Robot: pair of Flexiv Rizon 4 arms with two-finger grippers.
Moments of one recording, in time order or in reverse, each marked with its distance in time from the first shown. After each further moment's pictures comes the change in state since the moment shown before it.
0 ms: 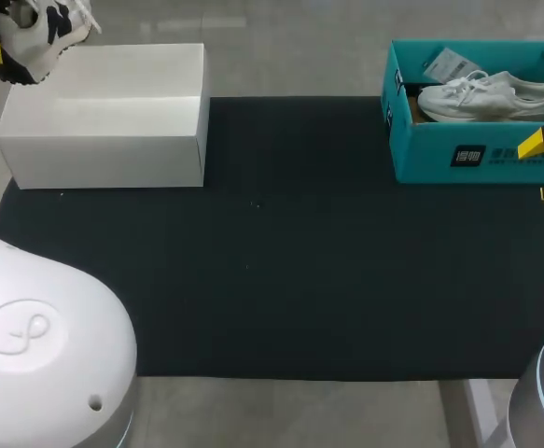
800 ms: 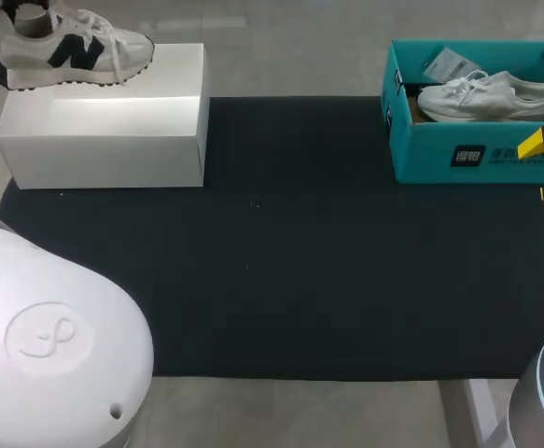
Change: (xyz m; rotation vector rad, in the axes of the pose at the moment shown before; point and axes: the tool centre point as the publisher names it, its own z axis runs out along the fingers) left arm 0.000 0.002 -0.019 -0.210 0.217 0.704; right arm 0.000 0.000 0.000 0.000 0.000 0.000
